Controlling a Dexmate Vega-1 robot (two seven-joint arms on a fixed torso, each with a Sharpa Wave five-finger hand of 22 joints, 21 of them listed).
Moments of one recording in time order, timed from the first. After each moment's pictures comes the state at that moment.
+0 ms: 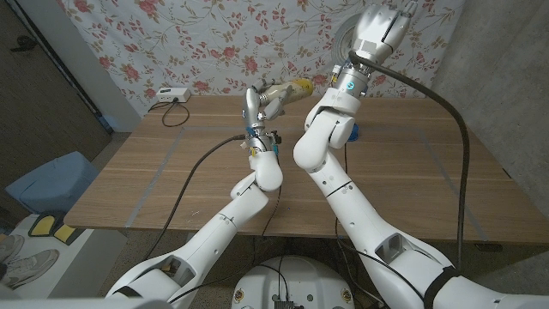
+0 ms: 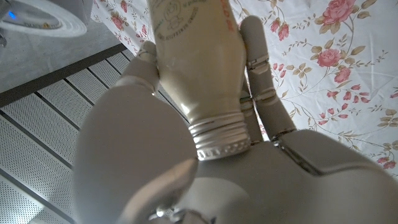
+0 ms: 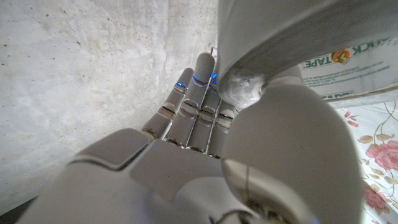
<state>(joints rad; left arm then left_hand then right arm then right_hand) 0.81 0.14 0.54 -1.42 0.41 -0.37 1.00 1.12 -0.13 0.44 -0.16 0.16 0.98 0.06 0.56 0.26 0.93 -0.01 0.49 0.50 1.03 0.13 0.37 0.63 0.96 -0.08 1.20 0.18 -0.73 0.07 -0.55 -1.69 -2.25 -1.12 0.06 1.03 -0.09 0.13 -0.12 0.27 0.98 0.00 0.38 0.41 0.96 -0.03 0.76 0.38 0.93 -0.13 0.84 1.22 0.43 -0.05 0.73 0.20</state>
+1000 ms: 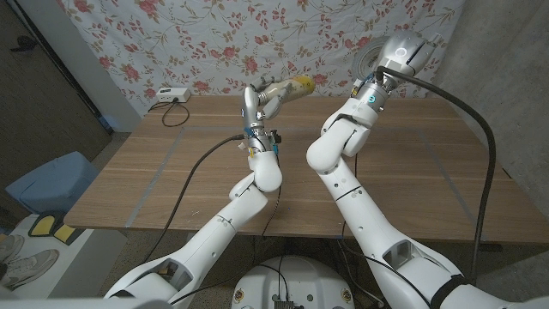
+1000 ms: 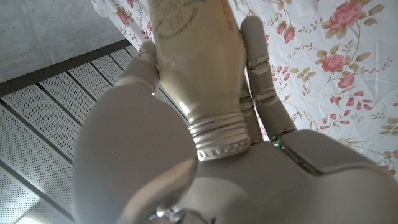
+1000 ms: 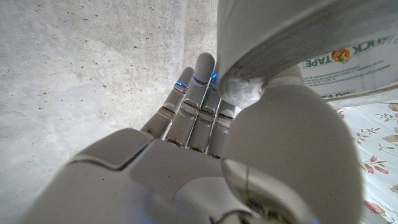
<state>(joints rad) 0.84 0.17 0.54 -1.49 0.31 -0.37 0.92 1.12 -0.13 0.44 -0.16 0.16 0.98 0.05 0.55 0.26 0.94 -0.01 0.48 0.50 1.04 0.13 0.37 0.63 0.96 -0.08 1.21 0.18 -0.75 0.05 -0.49 -1.68 -2.12 -1.18 0.03 1.03 -0.09 0.13 -0.12 0.27 0.98 0.00 0.38 0.41 0.96 -0.03 0.76 0.38 0.93 -0.13 0.84 1.22 0.43 -0.05 0.76 0.20</state>
